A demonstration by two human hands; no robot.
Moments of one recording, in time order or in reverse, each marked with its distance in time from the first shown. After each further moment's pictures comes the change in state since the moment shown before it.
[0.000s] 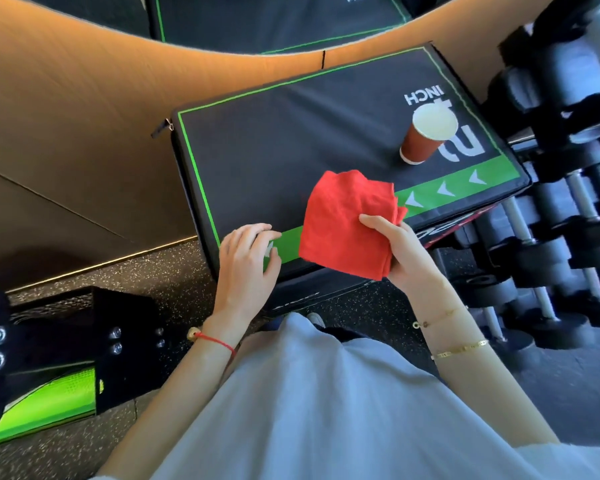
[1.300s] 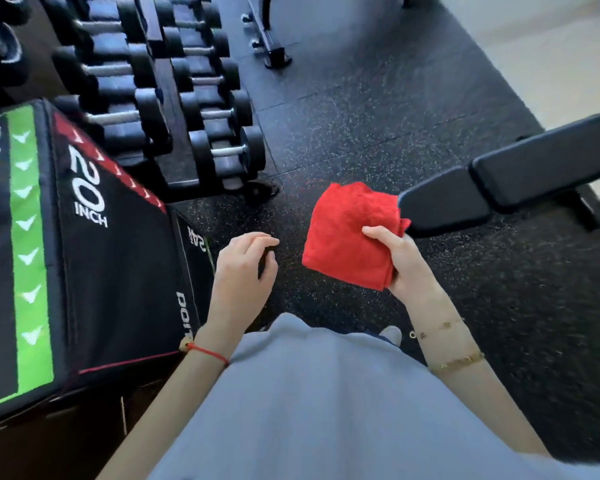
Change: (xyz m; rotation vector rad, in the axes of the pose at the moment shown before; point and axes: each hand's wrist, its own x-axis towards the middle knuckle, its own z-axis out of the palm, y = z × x) left_hand -0.221 0.091 -0.040 -0.394 -0.847 1.304; right_hand -0.395 0.362 0.018 1.003 1.218 -0.447
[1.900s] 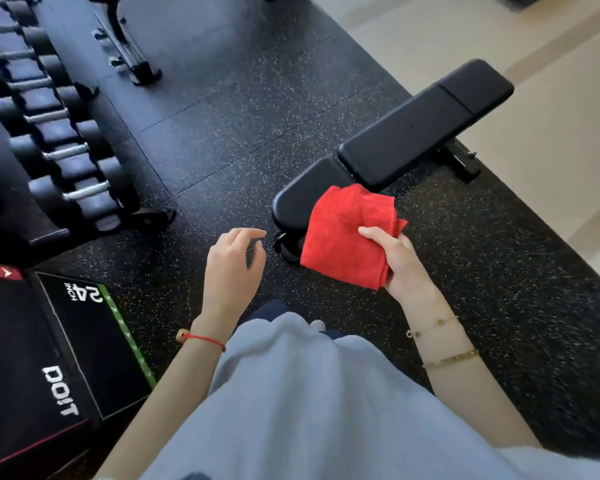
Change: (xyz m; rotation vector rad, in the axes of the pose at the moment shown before) left_hand 0.067 0.233 0.193 -0.110 -0.151 0.096; right_hand -0.005 -0.104 -0.295 0.142 0.252 -0.114
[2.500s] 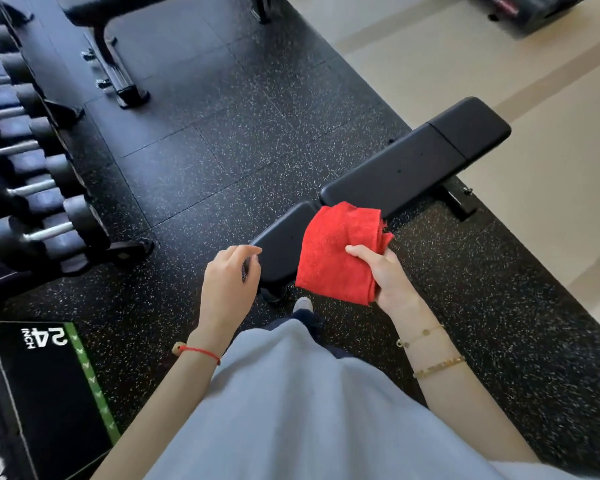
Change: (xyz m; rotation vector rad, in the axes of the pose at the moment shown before) left_hand 0.160 0.055 0.101 0.013 -0.020 -0.076; right_hand 0.177 -0.104 -0.038 -0.083 -0.016 0.042
